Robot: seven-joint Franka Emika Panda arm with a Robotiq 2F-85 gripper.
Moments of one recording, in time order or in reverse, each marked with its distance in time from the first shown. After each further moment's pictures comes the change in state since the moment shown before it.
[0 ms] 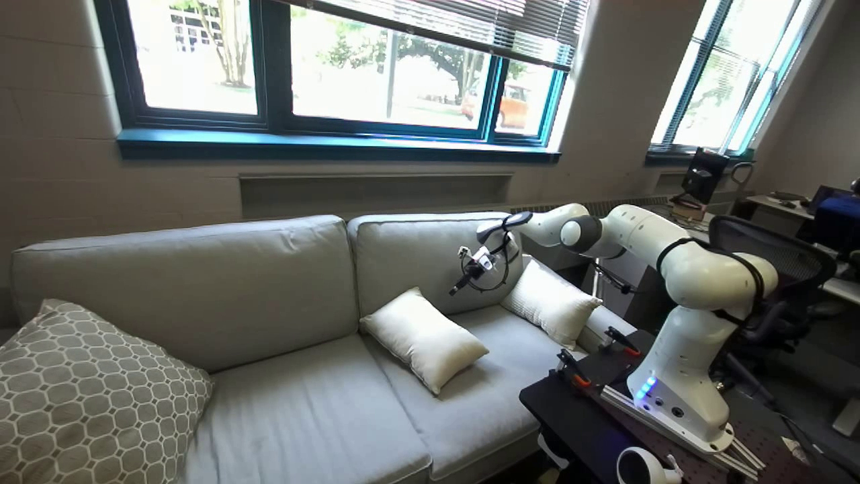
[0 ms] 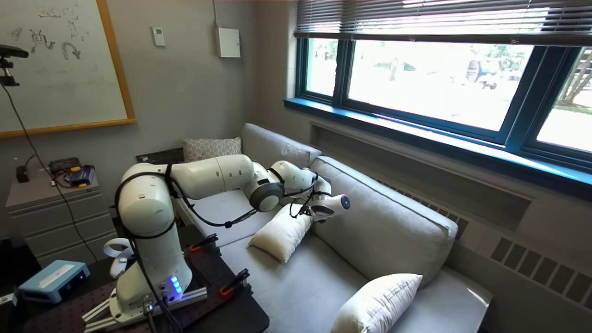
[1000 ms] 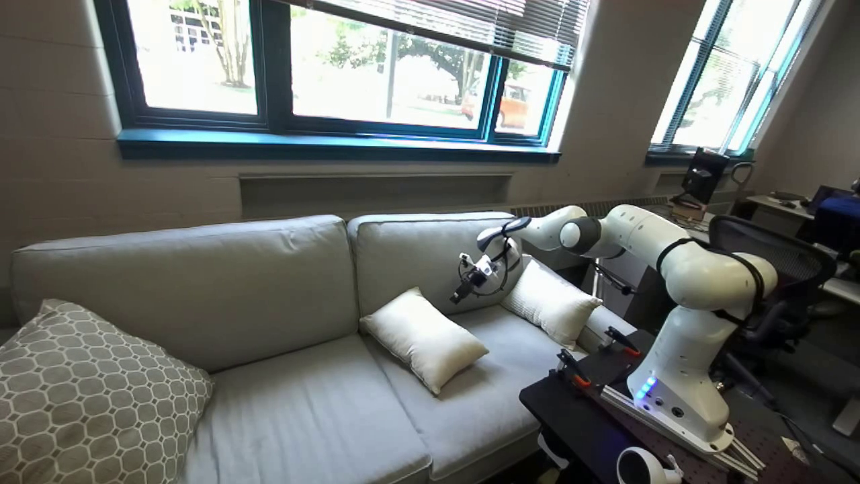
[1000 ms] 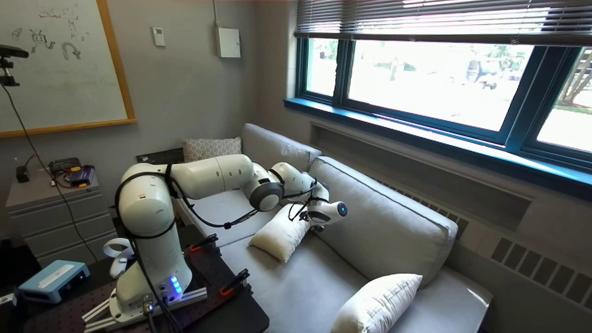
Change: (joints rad) arm 0.011 0.001 -0.043 -0.071 0.067 0.080 0.129
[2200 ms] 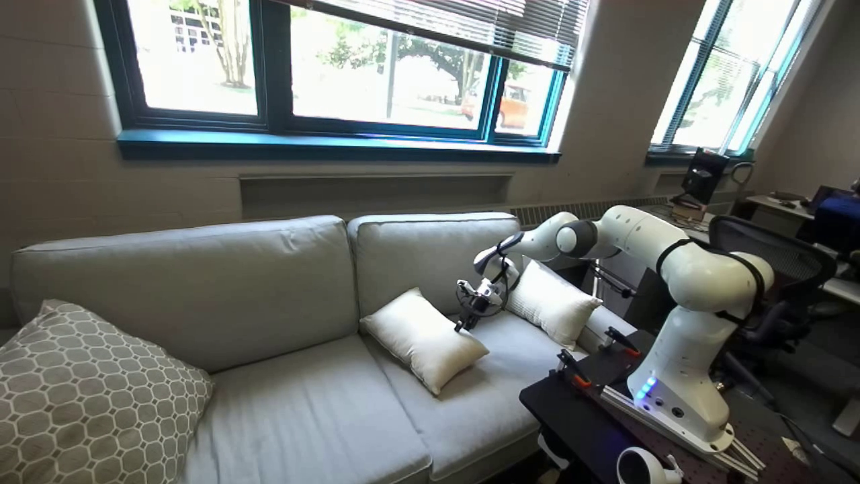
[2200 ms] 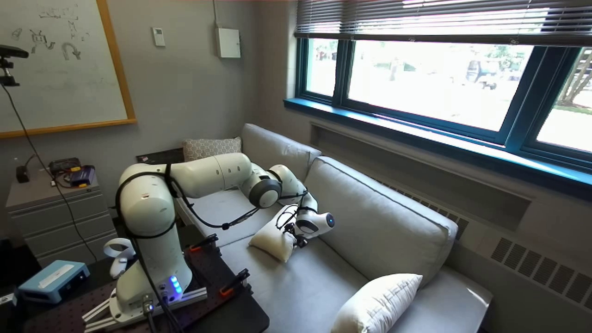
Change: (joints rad) arm 0.064 0.003 -0.072 -0.168 0.021 -0.031 0.146
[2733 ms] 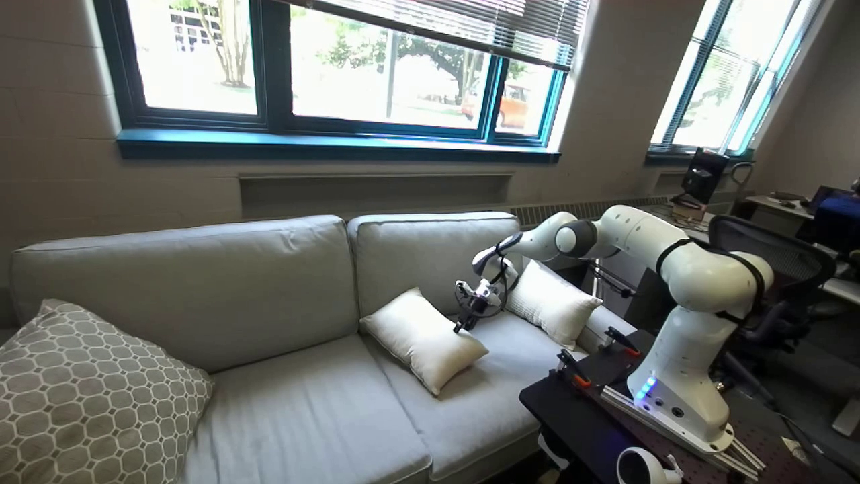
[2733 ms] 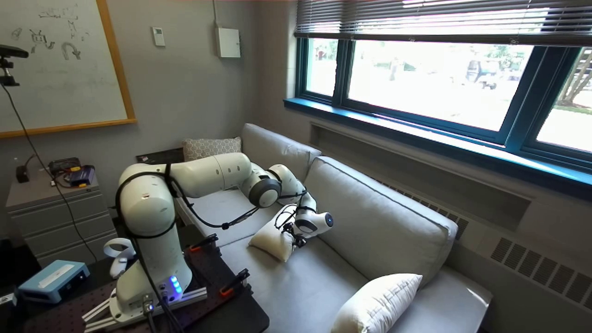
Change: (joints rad) arm 0.011 0.000 0.001 -0.005 0.000 -0.004 0.000
